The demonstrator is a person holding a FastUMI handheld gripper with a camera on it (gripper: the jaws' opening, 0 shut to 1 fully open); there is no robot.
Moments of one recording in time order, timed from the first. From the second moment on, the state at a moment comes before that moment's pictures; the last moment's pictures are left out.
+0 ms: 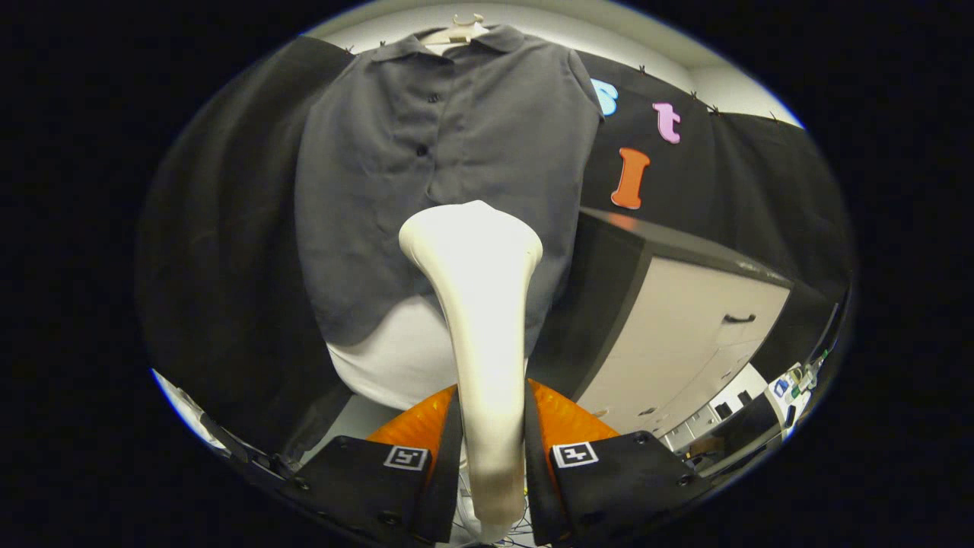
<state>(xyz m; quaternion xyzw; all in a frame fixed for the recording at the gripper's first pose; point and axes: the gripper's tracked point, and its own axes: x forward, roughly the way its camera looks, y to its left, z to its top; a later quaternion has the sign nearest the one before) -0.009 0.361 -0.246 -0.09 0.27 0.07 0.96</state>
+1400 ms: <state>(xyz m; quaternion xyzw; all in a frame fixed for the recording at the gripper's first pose) 0.115 0.561 -0.027 -0.03 0.03 0.15 0.99</state>
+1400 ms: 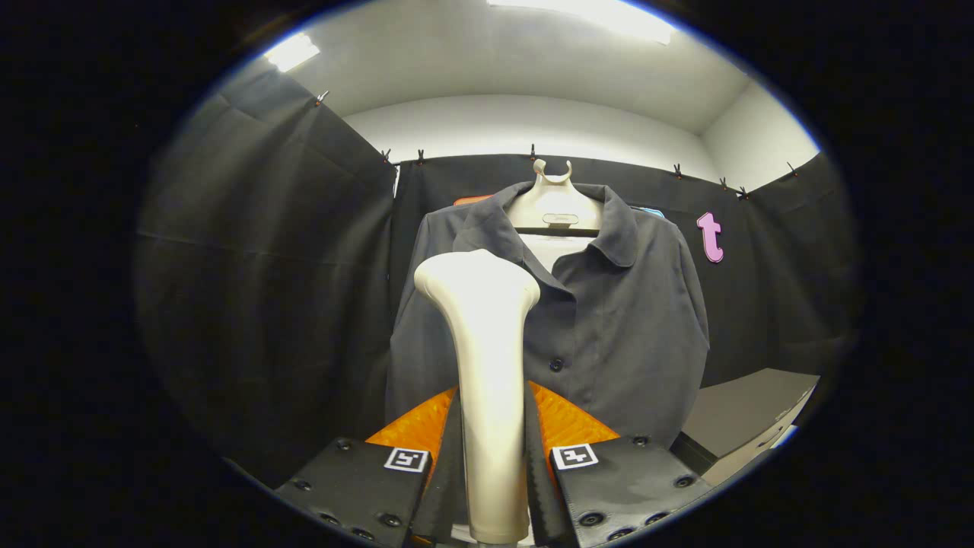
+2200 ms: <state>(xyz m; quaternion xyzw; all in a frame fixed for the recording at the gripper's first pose) 0.127 0.577 -0.063 -0.07 0.05 0.13 0.99</state>
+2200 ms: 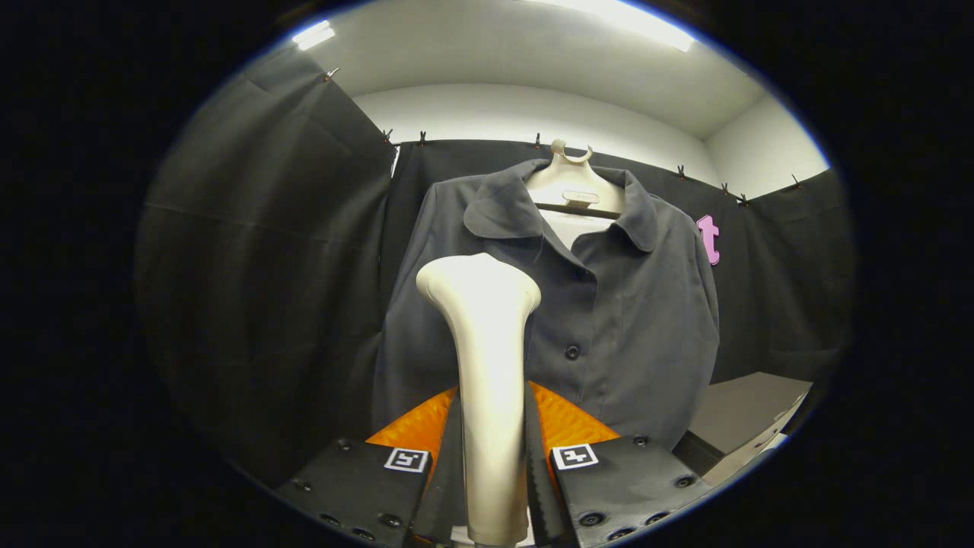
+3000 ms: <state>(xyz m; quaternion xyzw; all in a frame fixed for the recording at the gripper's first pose) 0.099 0.549 -0.145 -0.08 0.13 0.11 0.98</state>
